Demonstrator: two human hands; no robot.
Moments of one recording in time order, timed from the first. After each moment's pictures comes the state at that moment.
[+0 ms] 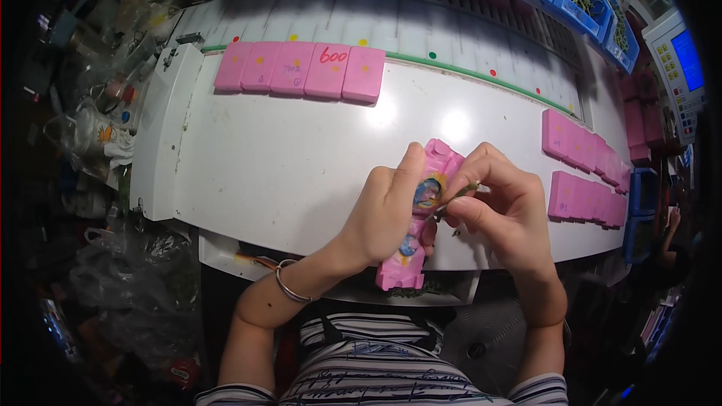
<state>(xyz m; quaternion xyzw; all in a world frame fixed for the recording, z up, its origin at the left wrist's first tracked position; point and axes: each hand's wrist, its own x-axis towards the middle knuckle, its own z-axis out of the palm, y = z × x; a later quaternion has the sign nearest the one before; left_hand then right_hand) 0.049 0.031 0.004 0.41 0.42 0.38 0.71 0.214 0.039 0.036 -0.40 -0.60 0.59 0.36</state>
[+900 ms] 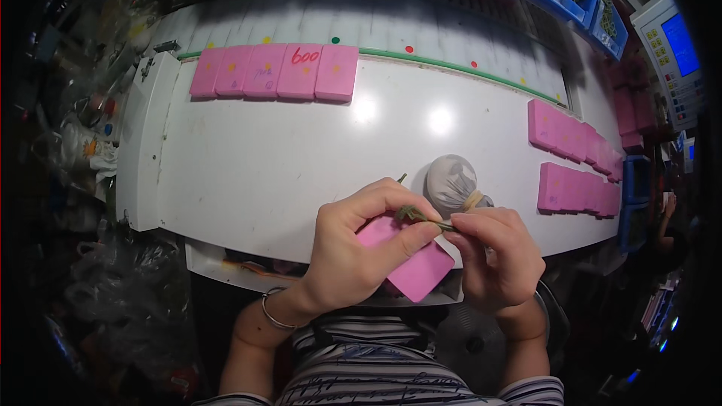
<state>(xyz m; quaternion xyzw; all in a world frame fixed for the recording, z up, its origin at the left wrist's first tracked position) 0.047 0.006 0.004 0.49 0.38 0.48 0.62 0.215 0.003 0.023 -0.40 -0.79 0.12 0.44</state>
